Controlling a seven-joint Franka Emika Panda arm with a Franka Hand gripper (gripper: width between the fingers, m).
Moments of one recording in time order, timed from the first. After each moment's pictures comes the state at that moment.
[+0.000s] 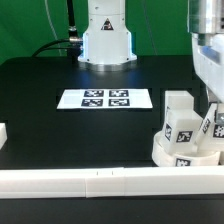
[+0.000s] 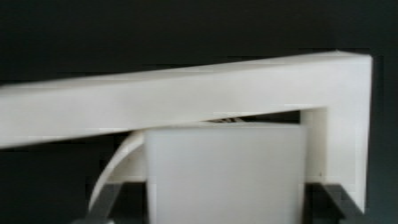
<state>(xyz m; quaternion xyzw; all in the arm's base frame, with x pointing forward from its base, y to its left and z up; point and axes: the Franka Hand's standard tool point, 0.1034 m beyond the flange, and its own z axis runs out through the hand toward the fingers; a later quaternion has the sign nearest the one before) 0.611 0.127 0.073 -0.63 0.77 -0.03 0.08</state>
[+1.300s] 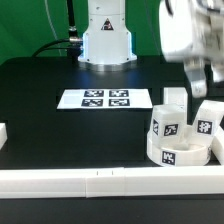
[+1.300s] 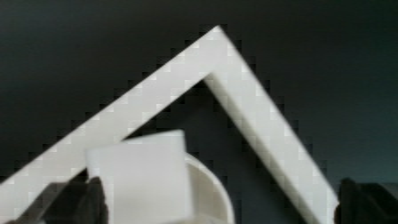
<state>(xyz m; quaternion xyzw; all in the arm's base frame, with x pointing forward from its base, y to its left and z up) 0.613 0.109 0.128 -0.44 0.87 -0.04 0.22</state>
